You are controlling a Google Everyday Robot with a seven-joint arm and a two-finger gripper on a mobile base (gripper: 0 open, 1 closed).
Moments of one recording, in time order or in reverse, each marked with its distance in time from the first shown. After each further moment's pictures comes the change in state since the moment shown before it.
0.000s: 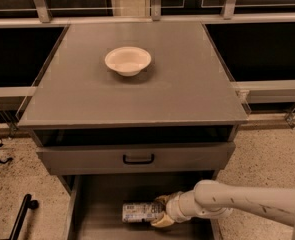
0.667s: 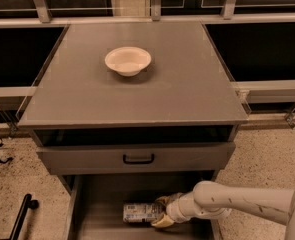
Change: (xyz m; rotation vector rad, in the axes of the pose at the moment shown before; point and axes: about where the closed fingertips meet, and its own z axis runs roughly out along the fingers) arm 0.014 -0.003 0.016 -0.007 -0.006 0.029
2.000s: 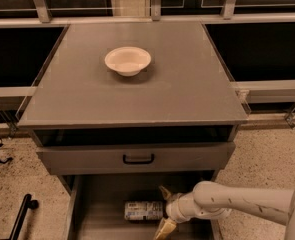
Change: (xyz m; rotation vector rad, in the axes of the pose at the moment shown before) arm 0.000 0.000 0.000 -0.001 0.000 0.000
